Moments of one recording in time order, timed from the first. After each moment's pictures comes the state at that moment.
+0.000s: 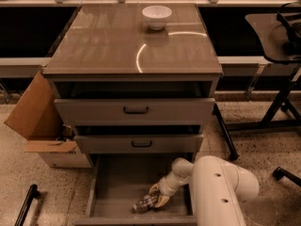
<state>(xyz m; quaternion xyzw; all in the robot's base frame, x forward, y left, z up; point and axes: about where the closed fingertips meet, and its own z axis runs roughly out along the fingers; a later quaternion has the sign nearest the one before) 0.523 -0.036 0.109 -0.79 0.52 0.27 0.18</state>
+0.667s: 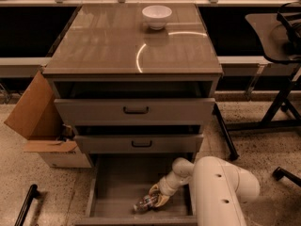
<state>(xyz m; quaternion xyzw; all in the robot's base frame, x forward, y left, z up) 0.525 -0.038 0.111 -0.79 0.52 0.27 0.19</state>
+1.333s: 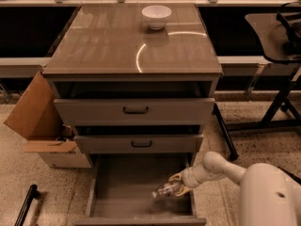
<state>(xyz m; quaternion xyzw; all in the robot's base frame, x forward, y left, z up) 0.545 -0.131 0.213 -0.78 0.51 0.21 0.28</state>
